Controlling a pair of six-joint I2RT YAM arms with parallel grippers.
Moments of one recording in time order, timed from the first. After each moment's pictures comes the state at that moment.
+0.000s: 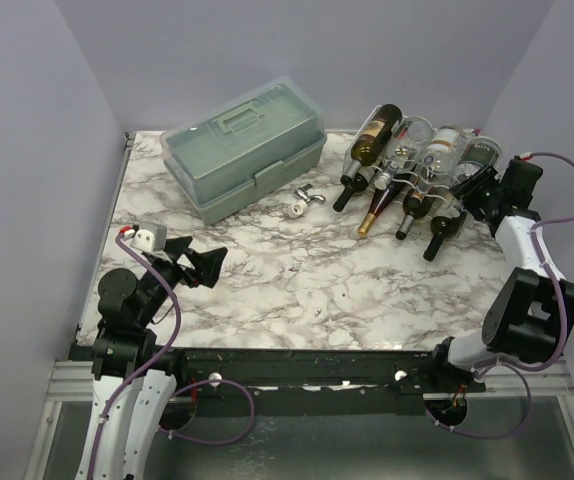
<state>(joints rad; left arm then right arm) -0.13 0.31 0.58 -0.29 0.37 -0.30 -0.35 1.45 1.02 -0.17 -0.26 0.54</state>
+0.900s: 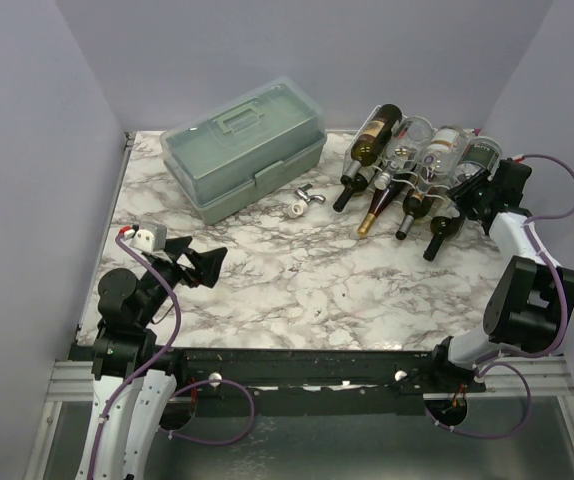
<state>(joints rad) -0.12 0.31 0.58 -0.28 0.37 -0.29 -0.30 1.53 1.02 -0.12 -0.19 0.58</state>
